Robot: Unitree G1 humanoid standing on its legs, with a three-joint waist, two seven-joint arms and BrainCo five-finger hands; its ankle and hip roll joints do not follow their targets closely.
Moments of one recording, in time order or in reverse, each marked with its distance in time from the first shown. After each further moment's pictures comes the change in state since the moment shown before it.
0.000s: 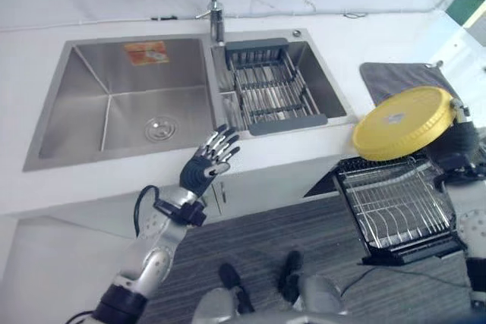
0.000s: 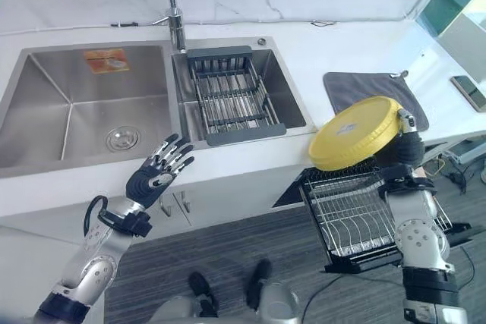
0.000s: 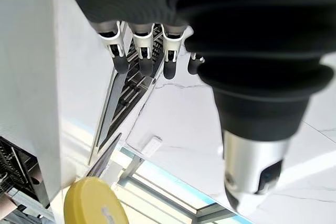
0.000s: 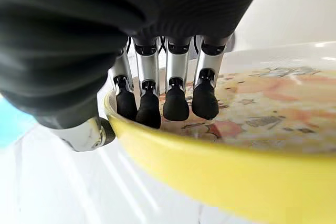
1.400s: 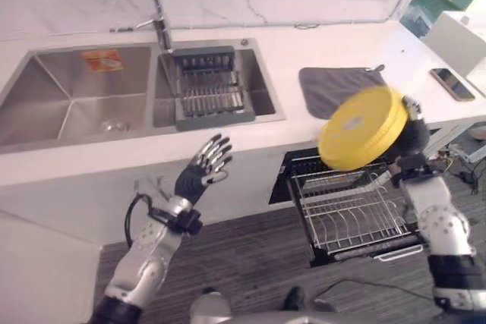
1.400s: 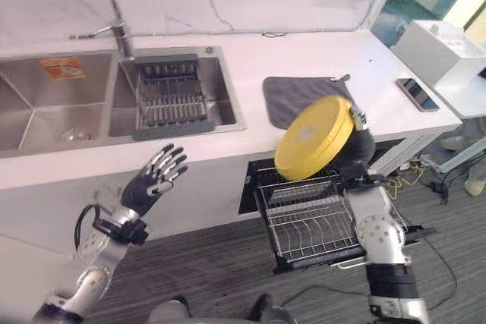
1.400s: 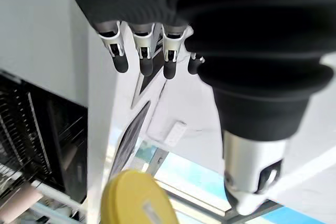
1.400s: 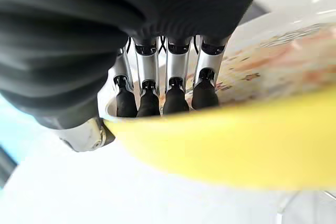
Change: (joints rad) left arm 0.078 -0.020 0.027 -0.007 0.080 0.054 0.015; right arm -0.098 0.145 0.161 -0.111 0.022 0.025 0.031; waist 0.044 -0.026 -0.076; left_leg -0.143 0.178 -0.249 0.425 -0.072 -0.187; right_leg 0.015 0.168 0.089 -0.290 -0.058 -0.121
